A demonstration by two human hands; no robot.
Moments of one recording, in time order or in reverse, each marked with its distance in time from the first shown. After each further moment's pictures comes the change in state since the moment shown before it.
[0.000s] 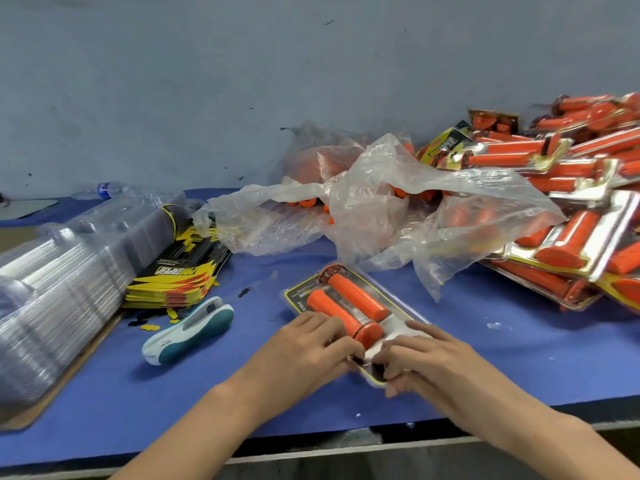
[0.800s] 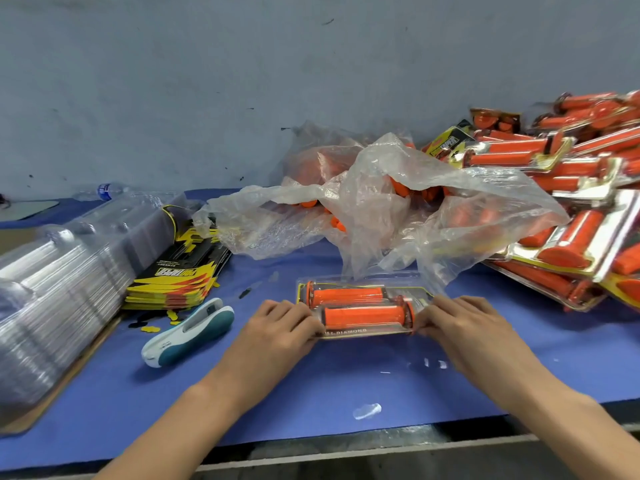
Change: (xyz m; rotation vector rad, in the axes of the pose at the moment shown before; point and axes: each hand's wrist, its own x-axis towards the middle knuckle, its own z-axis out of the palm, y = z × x) left_hand -0.015 -0.024 -0.003 0.202 0.069 -0.125; right_hand 0.000 0.042 0.007 -0.437 0.244 0.235
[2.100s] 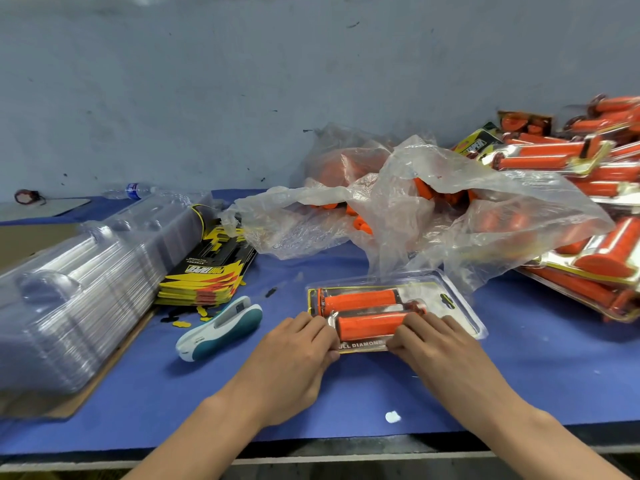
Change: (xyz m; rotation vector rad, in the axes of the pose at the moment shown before) left_hand -0.019 0.003 -0.023 -0.098 -0.265 -0.129; right_hand 0.019 -0.057 0.034 -0.030 0.174 -0.179
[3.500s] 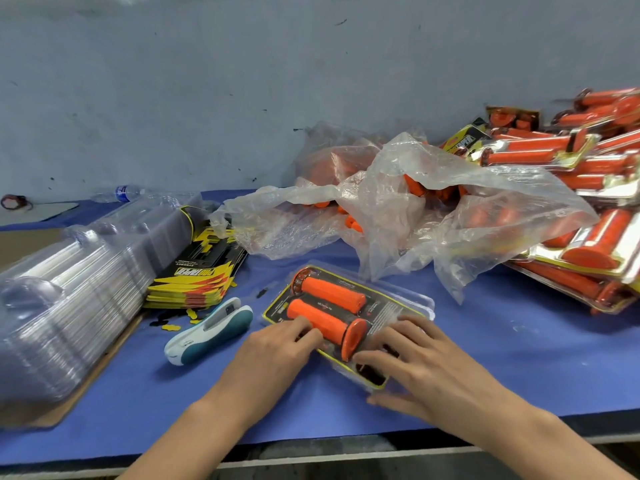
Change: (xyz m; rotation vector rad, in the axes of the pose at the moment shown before) left_hand -0.004 -0.010 0.012 0.087 0.049 -0.027; right_hand -0.004 -0.002 -0.015 0.174 -0.087 -0.215
